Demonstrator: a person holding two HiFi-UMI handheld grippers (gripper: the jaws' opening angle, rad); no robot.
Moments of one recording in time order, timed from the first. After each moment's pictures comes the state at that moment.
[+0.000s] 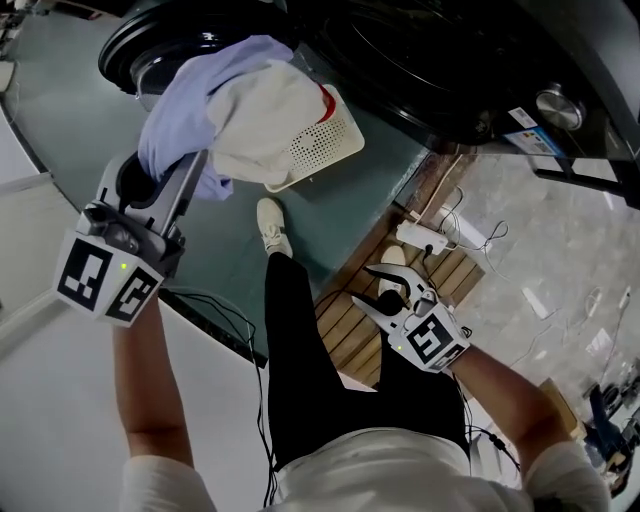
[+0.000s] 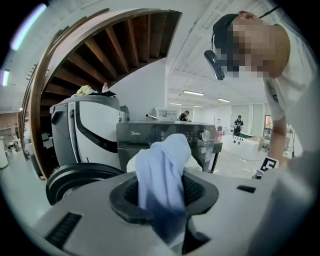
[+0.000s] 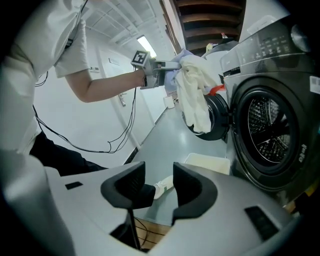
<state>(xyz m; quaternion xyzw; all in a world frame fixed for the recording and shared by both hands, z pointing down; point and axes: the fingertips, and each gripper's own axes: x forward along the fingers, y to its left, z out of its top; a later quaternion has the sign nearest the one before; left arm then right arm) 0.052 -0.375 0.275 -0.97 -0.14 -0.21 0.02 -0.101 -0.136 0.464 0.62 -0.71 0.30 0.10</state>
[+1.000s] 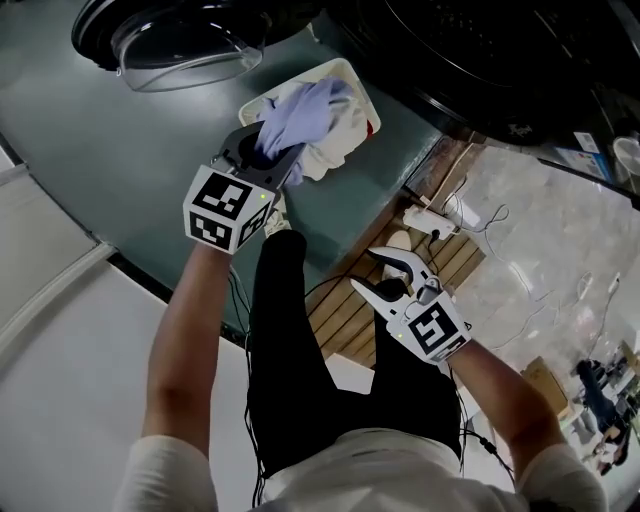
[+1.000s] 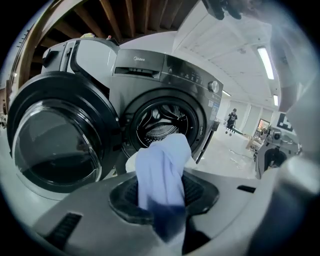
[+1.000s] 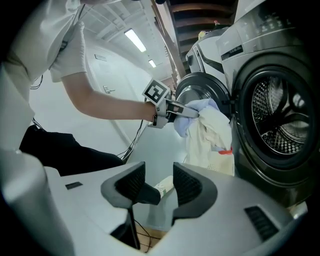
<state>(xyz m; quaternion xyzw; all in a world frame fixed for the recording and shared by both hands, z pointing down) 0.059 -0.383 0.535 -0.93 -0.19 -0.32 -0.04 -0.096 -0.218 0.514 0.64 -0.68 0.35 0.11</state>
